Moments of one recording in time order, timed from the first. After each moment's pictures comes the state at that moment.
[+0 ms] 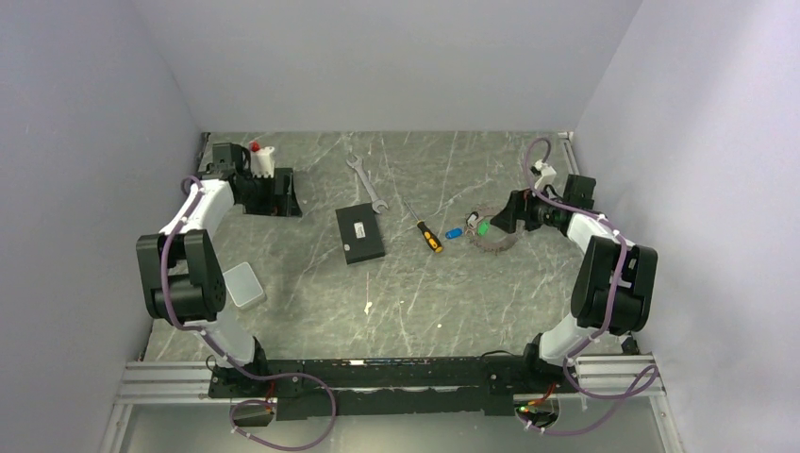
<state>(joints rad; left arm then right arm) 0.11 1.68 1.25 -0.61 0.49 0.16 -0.26 1.61 0.91 -0.16 -0.85 -0.24</state>
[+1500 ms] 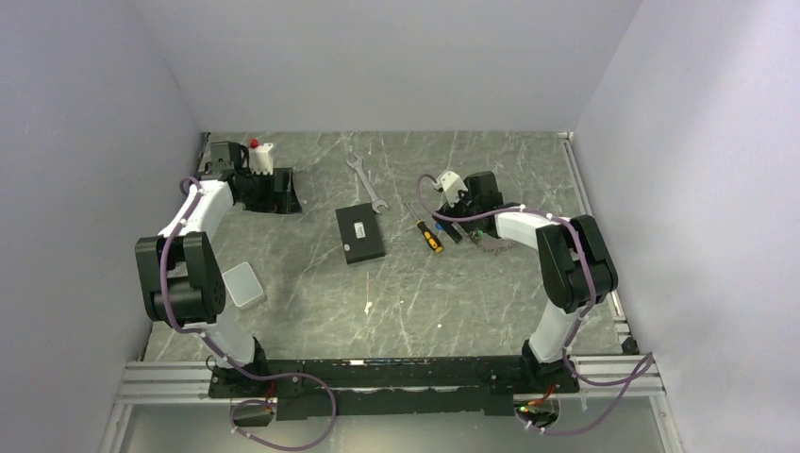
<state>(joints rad) 0.11 1.66 1.25 -0.56 0.50 0.16 0.30 1.77 0.97 0.00 -0.15 -0.53</state>
